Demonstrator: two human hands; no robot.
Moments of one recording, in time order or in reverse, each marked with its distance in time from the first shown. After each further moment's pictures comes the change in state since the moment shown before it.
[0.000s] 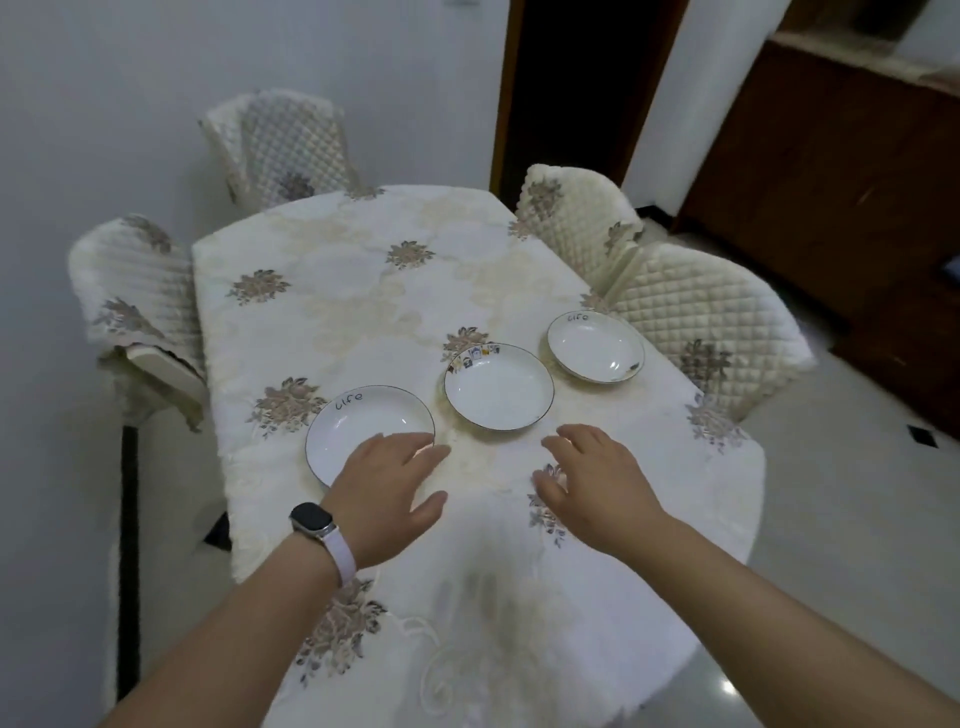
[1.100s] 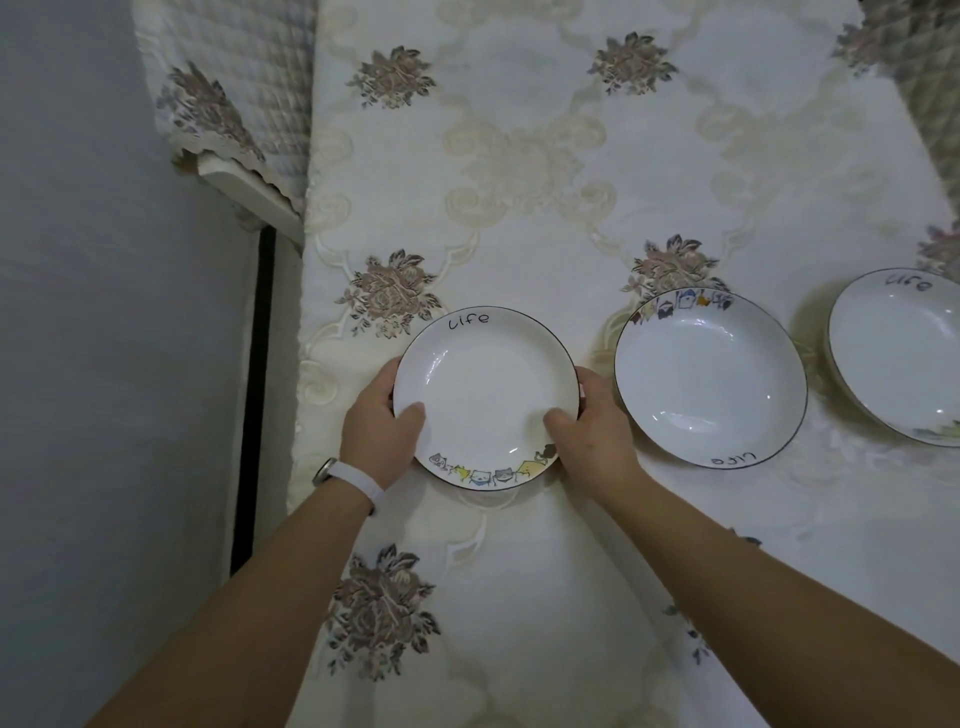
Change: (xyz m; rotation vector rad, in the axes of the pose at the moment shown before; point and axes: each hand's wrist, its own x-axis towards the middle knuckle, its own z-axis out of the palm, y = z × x) left_hand 0.017 -0.166 0.113 -0.736 0.248 -1.143; right_hand 0.206 -0.068 0.189 0.839 -0.414 0.287
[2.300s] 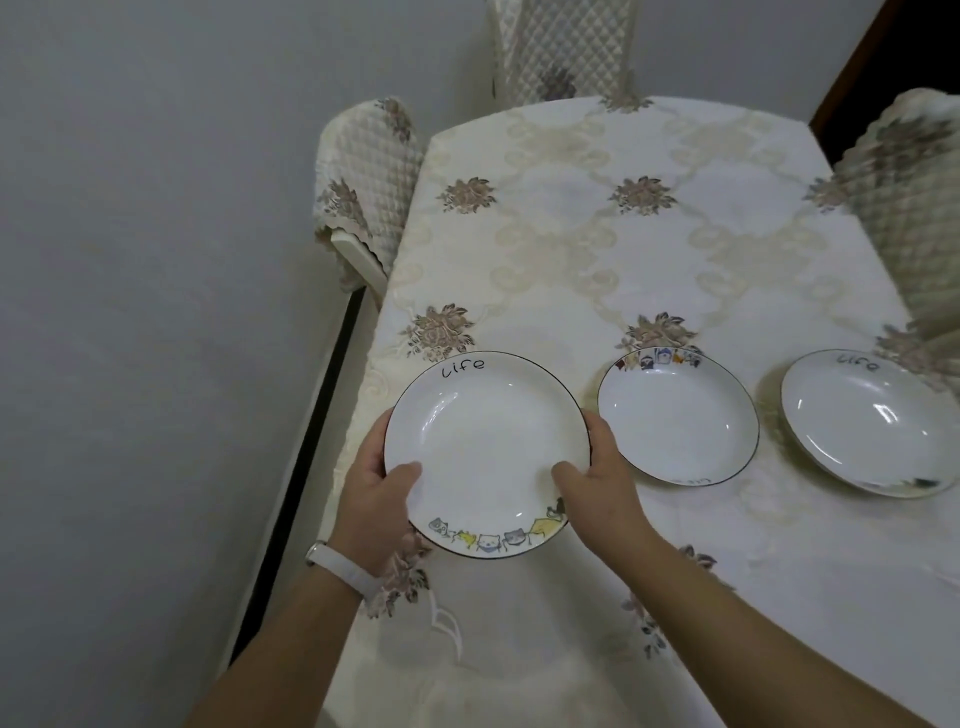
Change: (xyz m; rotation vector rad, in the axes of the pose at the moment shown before) left_hand -0.166 0.058 -0.012 -0.547 0.171 0.106; right_hand -0.113 -0.025 -0.063 0.219 -0.182 -0.149
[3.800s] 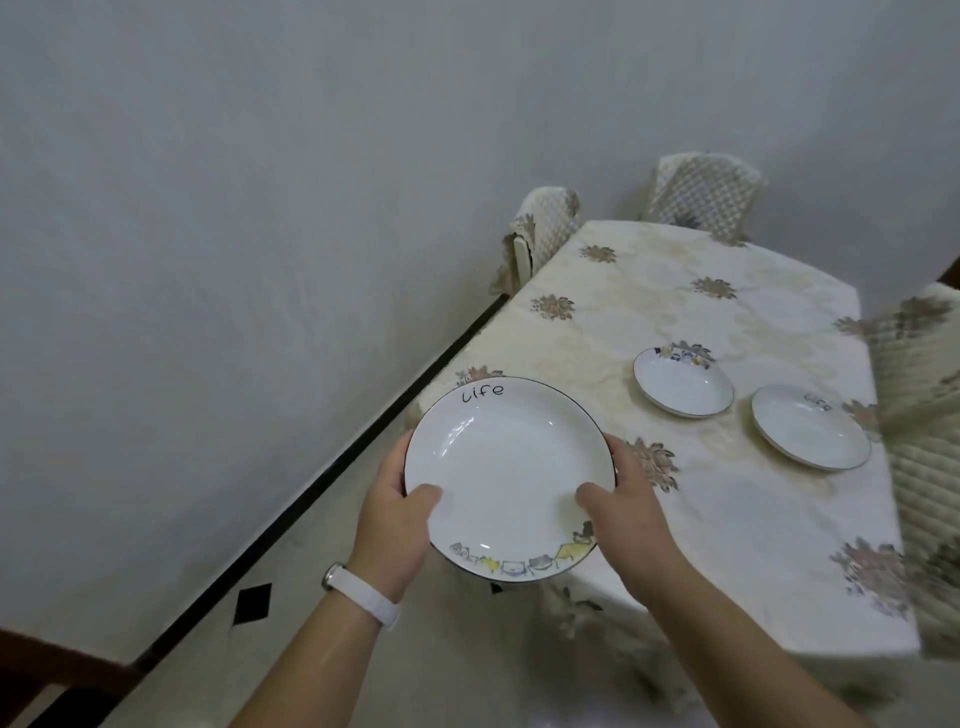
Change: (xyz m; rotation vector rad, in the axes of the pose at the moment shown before) left_hand -0.486 -0.003 0.013 -0.154 0.428 0.155; right_hand -0.400 0.044 -0.089 -0.064 -0.332 -0.226
